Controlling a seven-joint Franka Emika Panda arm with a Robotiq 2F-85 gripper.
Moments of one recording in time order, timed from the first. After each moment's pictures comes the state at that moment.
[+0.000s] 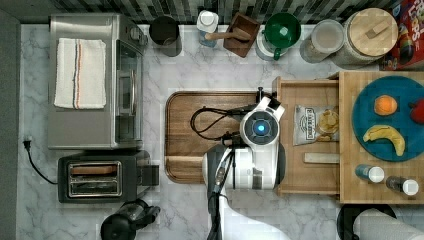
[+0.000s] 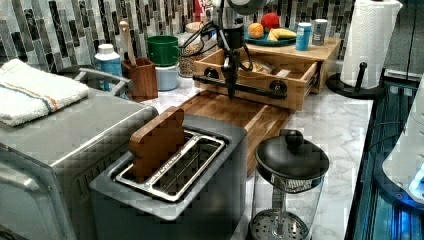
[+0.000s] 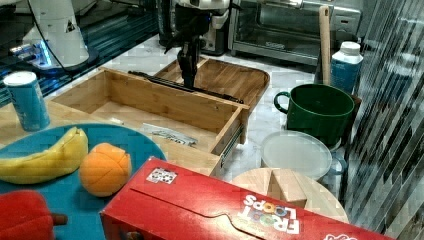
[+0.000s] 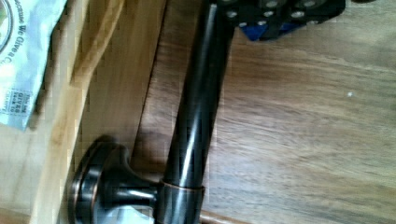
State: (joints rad) arm -0.17 0.16 0.03 -2.38 -0.16 0.96 -1.01
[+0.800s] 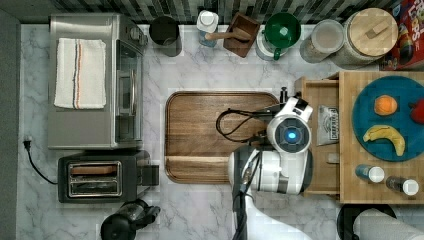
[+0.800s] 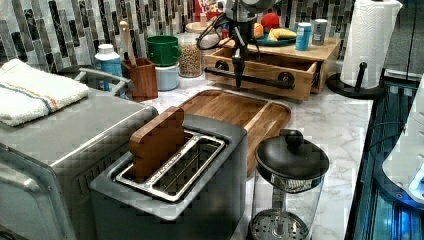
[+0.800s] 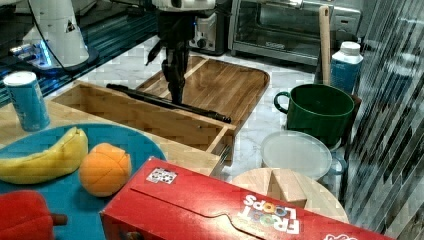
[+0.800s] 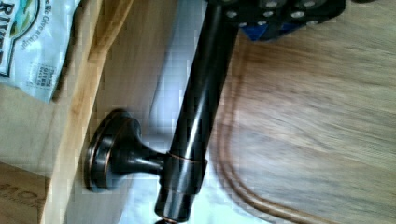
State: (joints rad) arm -0.27 0.18 -0.03 -2.36 -0.22 1.05 -1.16
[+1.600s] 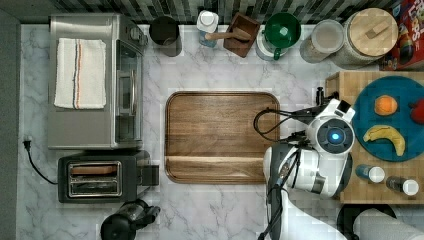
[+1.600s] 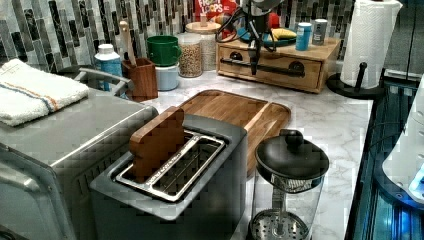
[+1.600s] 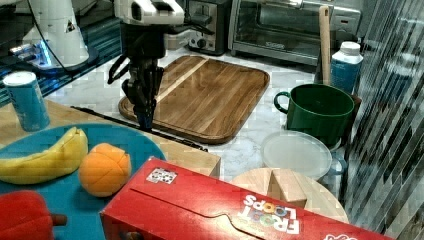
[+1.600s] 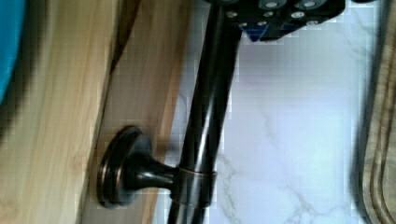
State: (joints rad) arm -0.34 0.24 -0.12 -2.27 -0.31 1.06 -1.20
